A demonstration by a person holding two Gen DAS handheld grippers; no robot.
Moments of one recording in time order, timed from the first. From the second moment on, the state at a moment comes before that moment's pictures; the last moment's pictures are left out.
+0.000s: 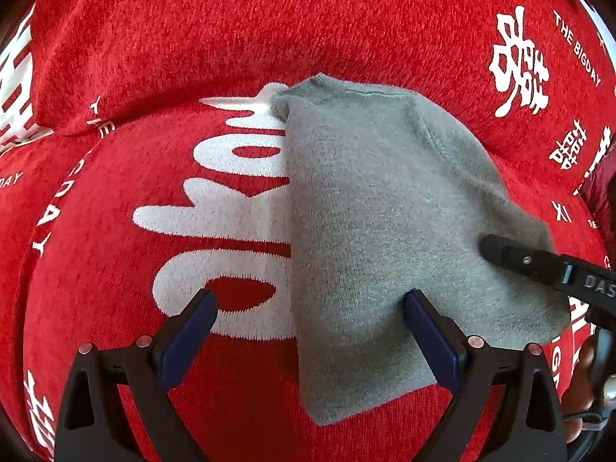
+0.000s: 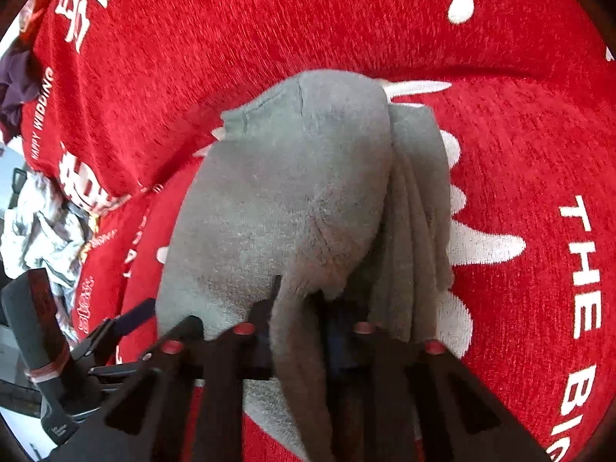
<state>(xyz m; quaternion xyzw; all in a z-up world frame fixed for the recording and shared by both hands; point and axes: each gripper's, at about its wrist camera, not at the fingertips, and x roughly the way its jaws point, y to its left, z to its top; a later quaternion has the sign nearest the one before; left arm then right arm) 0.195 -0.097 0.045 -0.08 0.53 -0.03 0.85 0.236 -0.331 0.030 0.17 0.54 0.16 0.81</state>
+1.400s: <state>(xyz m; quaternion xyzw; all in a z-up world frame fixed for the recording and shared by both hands) 0.228 -0.107 0.059 -0.10 0.53 -0.07 0.84 0.308 -0.400 0.025 0.22 0.51 0.07 0.83</state>
